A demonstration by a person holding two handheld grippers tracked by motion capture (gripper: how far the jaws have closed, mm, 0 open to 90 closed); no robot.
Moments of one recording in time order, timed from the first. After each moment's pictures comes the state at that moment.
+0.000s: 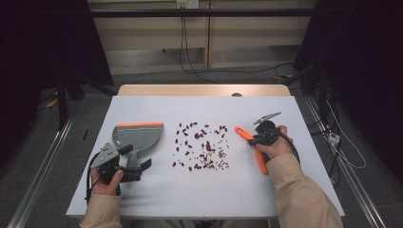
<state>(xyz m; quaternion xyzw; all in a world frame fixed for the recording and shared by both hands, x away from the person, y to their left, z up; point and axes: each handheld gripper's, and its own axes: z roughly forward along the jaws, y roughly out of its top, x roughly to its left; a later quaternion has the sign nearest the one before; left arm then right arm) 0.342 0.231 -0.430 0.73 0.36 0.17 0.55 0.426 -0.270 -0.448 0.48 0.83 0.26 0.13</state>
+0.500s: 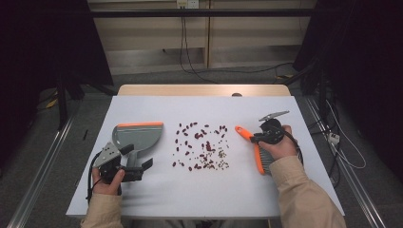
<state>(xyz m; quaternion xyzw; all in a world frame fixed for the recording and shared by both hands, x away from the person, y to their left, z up) 0.342 0.226 -0.429 0.74 0.36 0.17 0.55 0.419 -0.277 -0.436 0.50 0.81 0.29 0.12</state>
